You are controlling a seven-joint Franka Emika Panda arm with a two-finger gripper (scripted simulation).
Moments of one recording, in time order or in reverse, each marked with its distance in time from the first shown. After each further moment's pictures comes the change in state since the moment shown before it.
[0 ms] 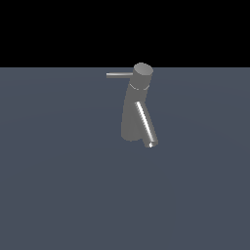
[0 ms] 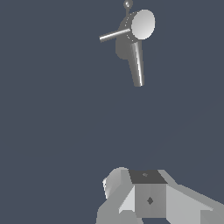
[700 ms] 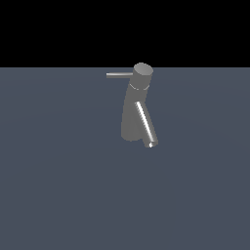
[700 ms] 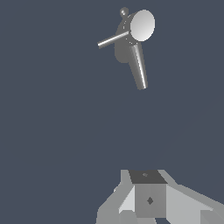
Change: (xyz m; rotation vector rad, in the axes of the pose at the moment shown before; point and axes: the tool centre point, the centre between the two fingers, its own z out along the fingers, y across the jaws) arm 0.012 -0.010 0.018 0.034 0.030 0.089
